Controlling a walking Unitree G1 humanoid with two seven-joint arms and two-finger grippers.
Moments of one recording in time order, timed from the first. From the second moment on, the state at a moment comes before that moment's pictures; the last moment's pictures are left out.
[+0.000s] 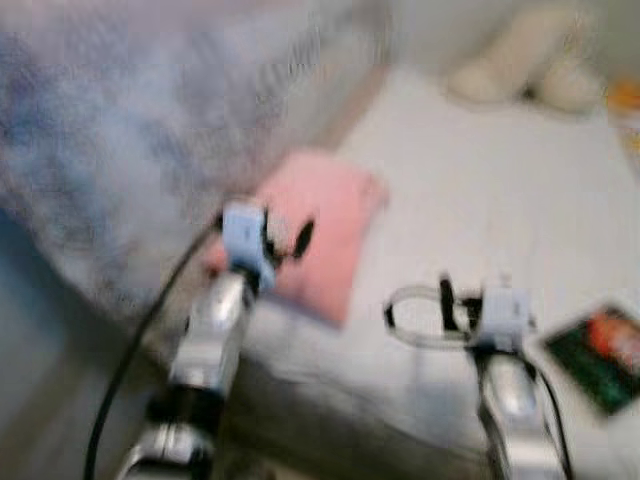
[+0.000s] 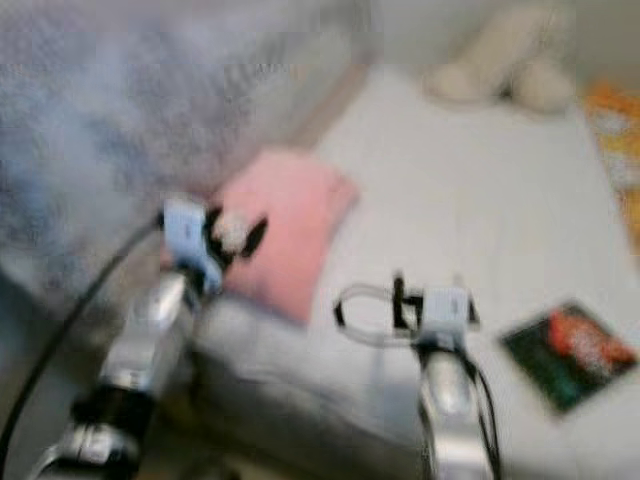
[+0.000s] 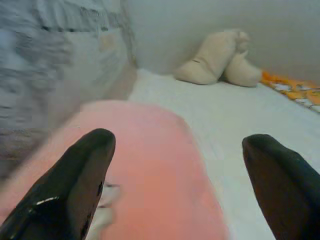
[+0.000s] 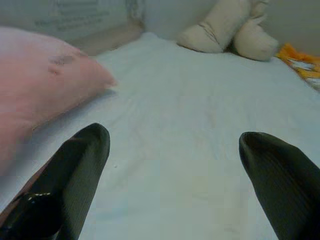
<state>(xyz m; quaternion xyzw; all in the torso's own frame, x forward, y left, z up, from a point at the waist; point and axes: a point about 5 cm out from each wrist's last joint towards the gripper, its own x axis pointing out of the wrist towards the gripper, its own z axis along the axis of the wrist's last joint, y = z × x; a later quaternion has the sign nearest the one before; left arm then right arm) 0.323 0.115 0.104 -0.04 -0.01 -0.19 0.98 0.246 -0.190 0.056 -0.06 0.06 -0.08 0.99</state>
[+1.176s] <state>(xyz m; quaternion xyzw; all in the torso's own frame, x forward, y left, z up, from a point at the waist) 0.339 0.127 0.089 0.05 0.06 -0.18 0.98 0.227 -0.172 0.046 -0.02 0.08 -0.03 1.00</state>
